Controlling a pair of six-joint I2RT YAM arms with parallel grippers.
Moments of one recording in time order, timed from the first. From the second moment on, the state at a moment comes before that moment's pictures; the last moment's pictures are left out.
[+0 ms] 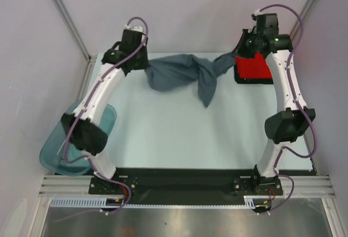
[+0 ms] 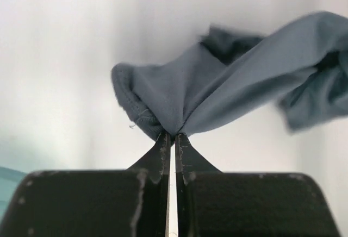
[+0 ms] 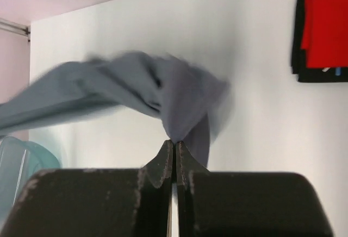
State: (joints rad) left arm -0.36 1.77 1.89 -0.84 -0.15 -0.32; right arm 0.11 1.89 2.17 -0.99 -0.25 0.38
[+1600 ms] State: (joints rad) left arm -0.36 2.24 1.97 -0.80 -0.02 -0.36; right arm 0.19 1.85 1.38 -0.62 -0.48 0.46
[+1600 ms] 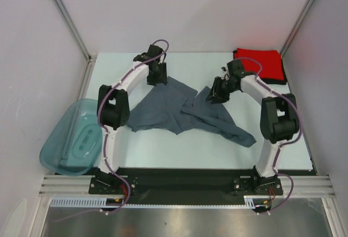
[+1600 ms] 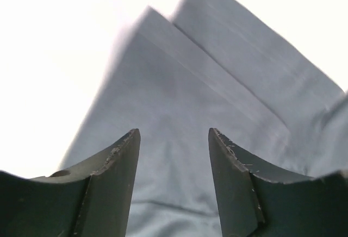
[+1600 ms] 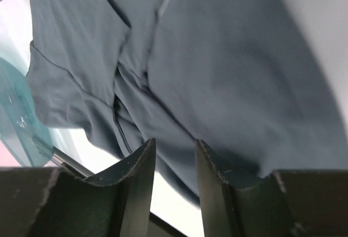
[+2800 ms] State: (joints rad) left arm -0.31 2.42 2.07 -0.73 -0.01 -0.34; right arm 0.35 2.38 1.98 -0.62 -0.29 0.50
